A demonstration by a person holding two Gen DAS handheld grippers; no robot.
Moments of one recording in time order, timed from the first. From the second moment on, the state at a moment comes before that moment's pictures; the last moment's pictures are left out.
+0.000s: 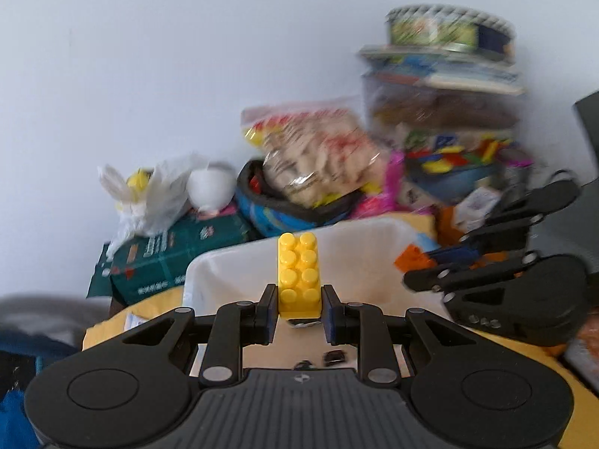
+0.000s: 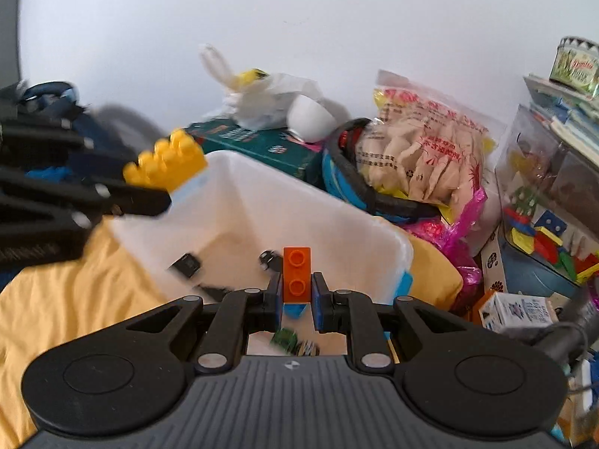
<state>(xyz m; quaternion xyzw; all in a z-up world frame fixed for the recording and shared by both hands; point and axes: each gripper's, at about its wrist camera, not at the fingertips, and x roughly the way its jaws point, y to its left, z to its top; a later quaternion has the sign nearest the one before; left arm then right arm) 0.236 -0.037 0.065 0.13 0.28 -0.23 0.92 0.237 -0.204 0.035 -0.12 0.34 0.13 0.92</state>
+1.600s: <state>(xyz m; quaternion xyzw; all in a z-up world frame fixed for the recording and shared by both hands) 0.009 -0.040 -0.105 0.12 0.40 -0.31 0.85 0.047 -0.230 -0.111 -0.12 0.45 0.18 0.87</state>
